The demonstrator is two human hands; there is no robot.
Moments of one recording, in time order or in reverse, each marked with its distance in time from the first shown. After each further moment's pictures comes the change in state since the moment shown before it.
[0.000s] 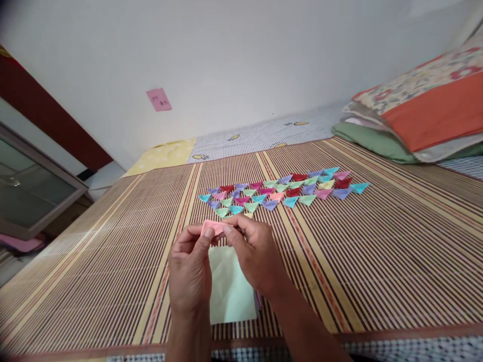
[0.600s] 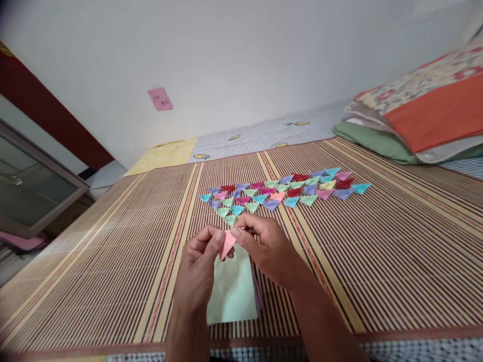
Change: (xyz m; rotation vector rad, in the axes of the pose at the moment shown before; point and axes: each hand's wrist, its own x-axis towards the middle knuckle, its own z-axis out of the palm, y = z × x) left_hand 0.000 0.005 -0.004 0.189 -0.307 -0.100; right_hand 0.007 -0.002 -0.027 -0.055 -0.208 -0.027
